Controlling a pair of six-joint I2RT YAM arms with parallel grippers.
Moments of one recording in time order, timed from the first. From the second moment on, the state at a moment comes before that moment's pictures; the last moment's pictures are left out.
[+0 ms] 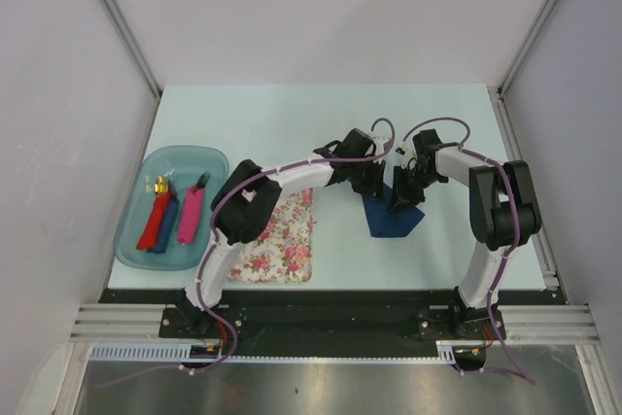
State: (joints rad) left arm -0.79 2.27 1.70 -0.26 0.43 -0.39; right arm 0.18 1.87 1.15 -0.63 -0.45 0.17
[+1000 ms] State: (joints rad) left arm -0.82 2.24 1.61 -0.27 0.44 -0.43; right arm 0.17 1.88 1.16 -0.65 -0.46 0.17
